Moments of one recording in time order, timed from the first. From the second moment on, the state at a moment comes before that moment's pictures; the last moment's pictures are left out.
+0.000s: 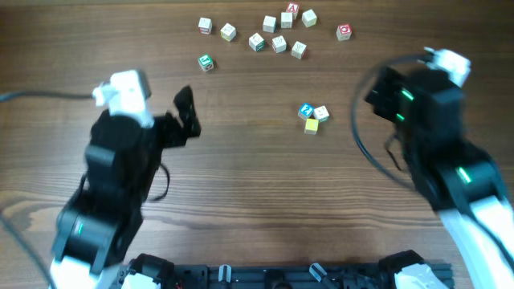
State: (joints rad) left arm -0.33 0.84 1.06 -0.60 -0.24 -0.38; right arm 0.29 1.03 1.20 -0.71 0.41 0.53
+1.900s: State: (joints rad) left arm -0.33 1.54 0.95 0.03 -0.08 -0.59; right arm 0.20 2.00 1.44 -0.47 -0.32 0.39
